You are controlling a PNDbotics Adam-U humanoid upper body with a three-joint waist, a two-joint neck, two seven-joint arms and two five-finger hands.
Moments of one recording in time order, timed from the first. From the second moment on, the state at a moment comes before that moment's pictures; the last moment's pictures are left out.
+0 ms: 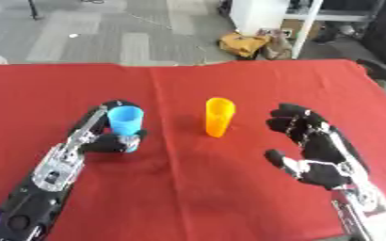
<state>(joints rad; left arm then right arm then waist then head) -0.93 0.21 -0.12 -0.80 -0.13 -0.33 -0.23 -0.31 -0.22 0.02 -1.70 -0.20 -0.18 0.22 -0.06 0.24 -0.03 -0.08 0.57</state>
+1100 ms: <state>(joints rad) -0.72 0.26 -0.19 -1.23 0.02 -0.26 -0.24 -0.39 -0.40 0.01 -1.36 -0.16 -0.23 0.14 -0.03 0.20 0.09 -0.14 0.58</state>
